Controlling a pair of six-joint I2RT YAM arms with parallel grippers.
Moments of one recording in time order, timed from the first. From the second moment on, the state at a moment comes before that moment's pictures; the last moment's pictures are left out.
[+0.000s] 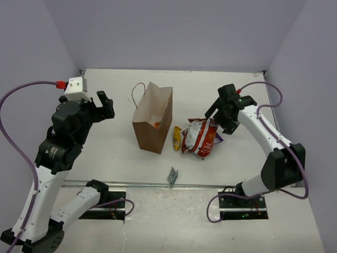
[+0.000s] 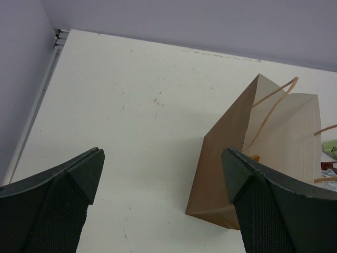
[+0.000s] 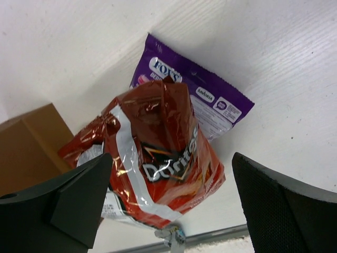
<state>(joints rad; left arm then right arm) -0.37 0.81 1.26 -0.70 -0.34 -0.27 0.29 1.47 1.26 -0.95 0.11 0.97</state>
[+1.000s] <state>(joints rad) -0.37 0.84 1.25 -0.64 -0.38 -0.15 0.29 1.61 1.38 -0.89 0.26 0.96</state>
